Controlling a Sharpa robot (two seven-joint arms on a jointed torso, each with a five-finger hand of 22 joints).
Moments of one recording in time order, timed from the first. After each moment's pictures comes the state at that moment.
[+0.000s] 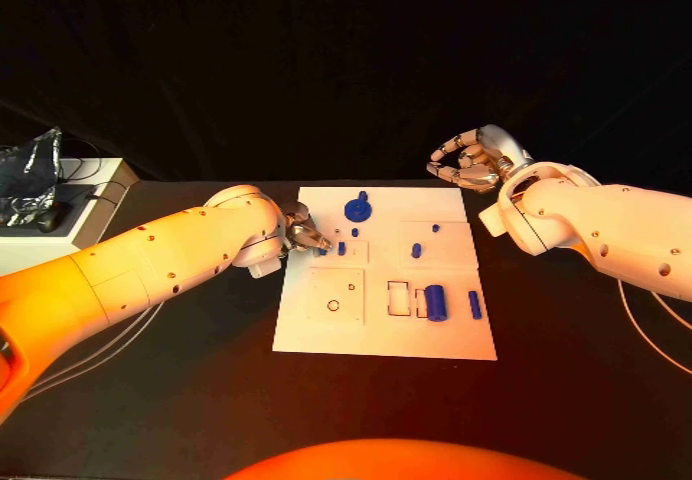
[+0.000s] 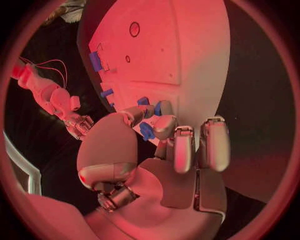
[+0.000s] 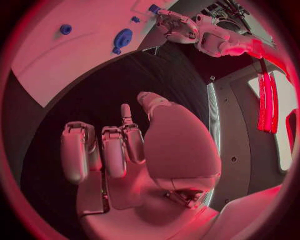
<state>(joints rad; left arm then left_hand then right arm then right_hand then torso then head) 1.15 -0.58 0.10 1.22 -1.10 0.10 -0.53 1.01 -0.19 0.68 0.12 0.49 0.95 0.04 0.76 0.63 1.37 -0.05 1.20 0.92 1.47 -0.09 1.57 1.31 0.06 1.42 0.02 1.46 1.31 1.33 -0.73 -0.13 1.28 -0.78 -0.54 0.07 1.33 -0.21 0.35 0.27 0.37 0.88 0.15 0.31 0.44 1.44 0.07 1.44 1.31 1.47 -0.02 1.53 1.31 0.02 1.47 0.09 1.43 1.31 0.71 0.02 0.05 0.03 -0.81</state>
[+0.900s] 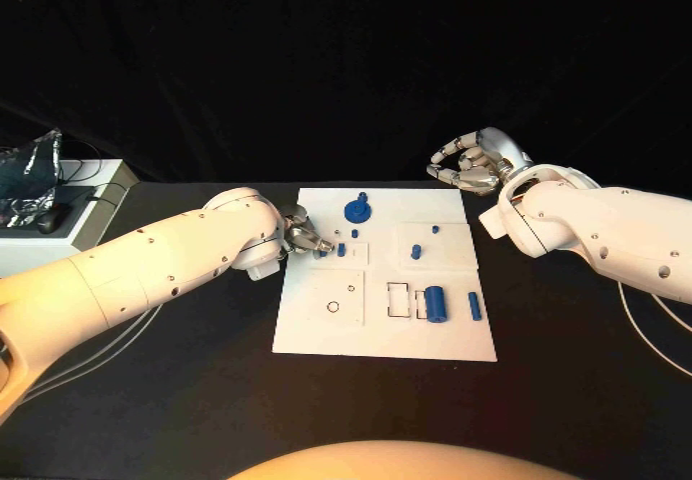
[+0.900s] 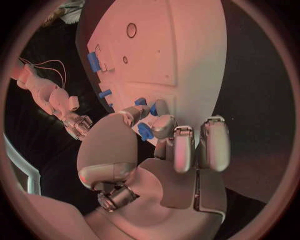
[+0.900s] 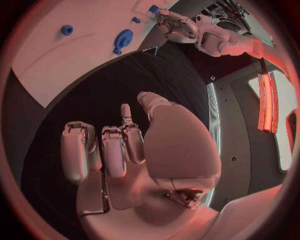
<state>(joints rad) 1.15 -0.59 0.10 1.22 -1.11 0.09 -0.54 1.00 -0.22 0.52 0.20 0.47 0.99 0.01 0.75 0.62 1.37 -0.06 1.19 0.93 1.46 -0.09 1.57 1.31 0.06 1.42 0.02 1.46 1.31 1.33 -0.73 -0.13 1.28 -0.78 -0.54 0.07 1.33 -0.21 0.35 0.27 0.37 0.88 0.15 0.31 0.44 1.44 0.07 1.44 1.31 1.47 -0.02 1.53 1.31 0.02 1.47 0.09 1.43 1.31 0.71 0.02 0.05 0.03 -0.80</state>
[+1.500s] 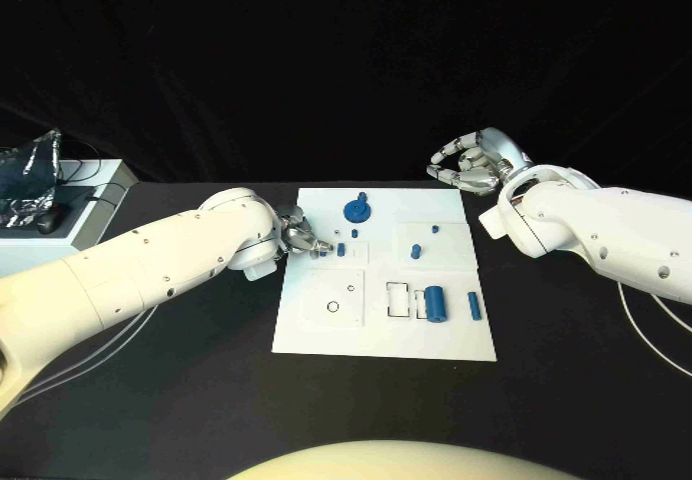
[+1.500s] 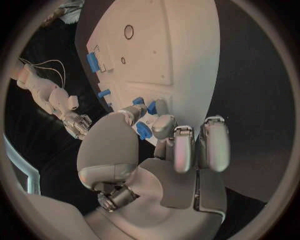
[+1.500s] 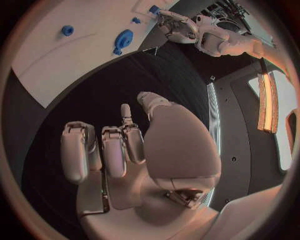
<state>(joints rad) 1.15 -0.60 0.10 1.23 -1.11 0.09 -0.54 1.02 -0.23 0.44 0.26 0.37 0.99 0.01 0.75 0.61 1.37 -0.06 1.19 0.94 1.46 -0.09 1.57 1.31 0.06 1.42 0.01 1.46 1.31 1.33 -0.73 -0.13 1.28 -0.78 -0.54 0.07 1.33 -0.21 0.35 0.27 0.37 0.88 0.15 0.31 0.43 1.44 0.07 1.44 1.31 1.47 -0.02 1.53 1.31 0.02 1.47 0.09 1.43 1.31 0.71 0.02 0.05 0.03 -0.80</state>
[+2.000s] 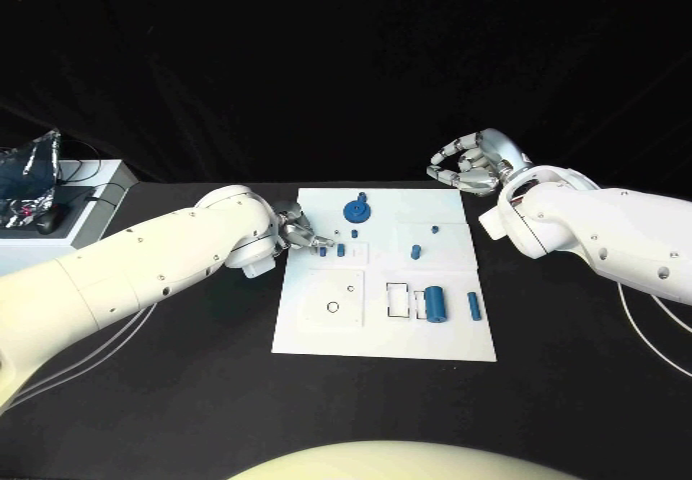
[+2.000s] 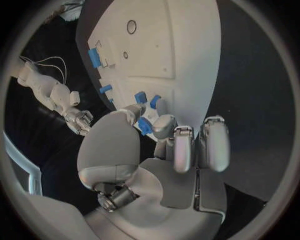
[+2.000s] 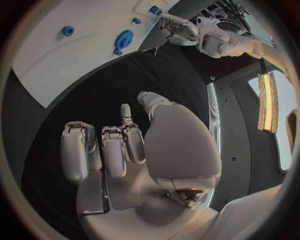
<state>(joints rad) 1.15 -0.61 0.12 1.24 -1.11 0.07 -0.53 1.04 -0.22 0.40 0.29 0.28 0.99 0.01 0.74 0.60 1.37 -0.06 1.19 0.95 1.46 -0.09 1.57 1.31 0.06 1.42 0.01 1.46 1.31 1.33 -0.74 -0.13 1.28 -0.78 -0.54 0.08 1.32 -0.22 0.35 0.28 0.38 0.88 0.15 0.31 0.44 1.44 0.07 1.44 1.31 1.47 -0.02 1.53 1.31 0.02 1.47 0.09 1.43 1.31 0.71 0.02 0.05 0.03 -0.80</state>
